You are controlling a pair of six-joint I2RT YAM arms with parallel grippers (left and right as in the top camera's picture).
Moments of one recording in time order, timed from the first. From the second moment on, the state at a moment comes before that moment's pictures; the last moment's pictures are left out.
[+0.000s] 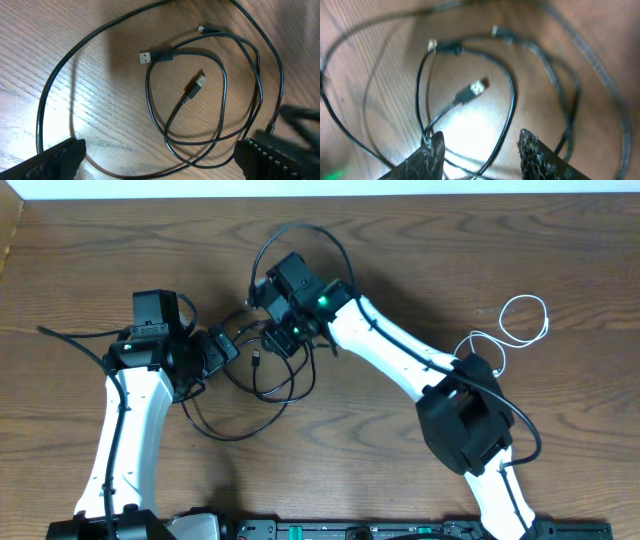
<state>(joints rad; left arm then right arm) 0.11 1.38 1.03 -0.87 0.15 -0.53 0.76 2.23 1.87 -0.71 -0.33 -0.02</state>
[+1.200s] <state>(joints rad) 0.11 1.38 1.03 -0.87 0.15 -0.53 0.90 2.33 1.85 -0.91 0.05 0.24</state>
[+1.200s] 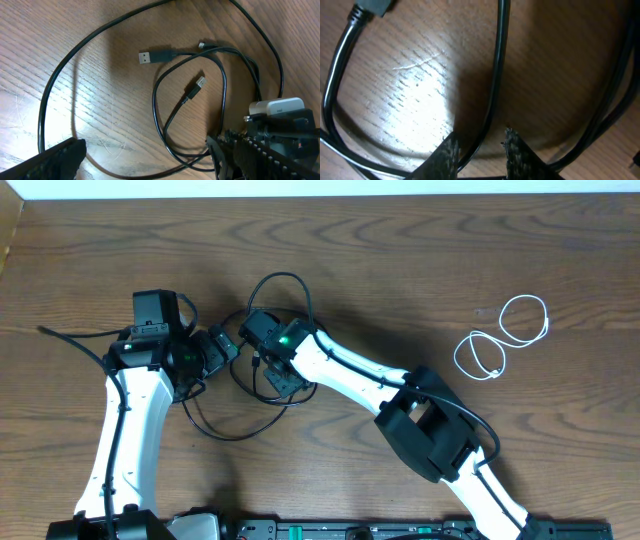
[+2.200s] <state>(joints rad) 0.11 1.38 1.03 -0.87 0.15 -0.53 0.63 2.27 1.84 -0.79 -0.48 0.15</state>
